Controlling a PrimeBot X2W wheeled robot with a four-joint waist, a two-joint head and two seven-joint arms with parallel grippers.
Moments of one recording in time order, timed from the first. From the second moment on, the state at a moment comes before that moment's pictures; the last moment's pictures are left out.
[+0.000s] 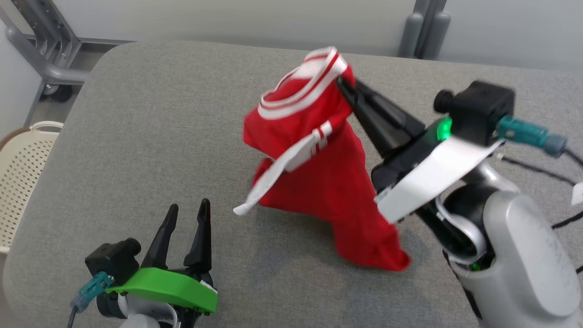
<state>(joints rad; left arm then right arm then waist) -0.13 0.38 -0.57 -0.03 -0.93 0.24 -0.26 -0.42 -0.15 0.38 -0.32 0.37 0.13 0.35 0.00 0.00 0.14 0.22</state>
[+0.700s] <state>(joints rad) -0.07 0.36 -0.54 -0.03 -0.92 0.24 -0.26 -0.16 -0.05 -0.26 -0.02 0.39 0.13 0.31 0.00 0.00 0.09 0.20</state>
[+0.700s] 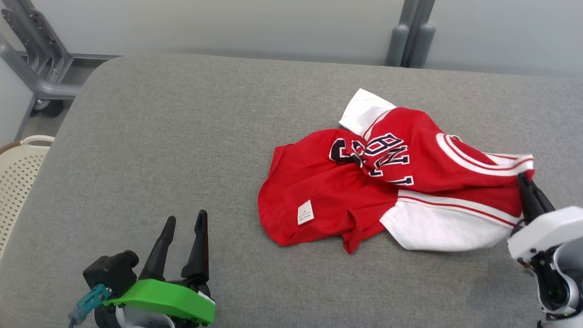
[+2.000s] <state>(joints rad) -0.06 0.41 -0.57 -0.03 -0.77 0.24 -0.25 0.08 -0.06 -0.19 -0.03 0.03 0.13 -0.23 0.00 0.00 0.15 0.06</state>
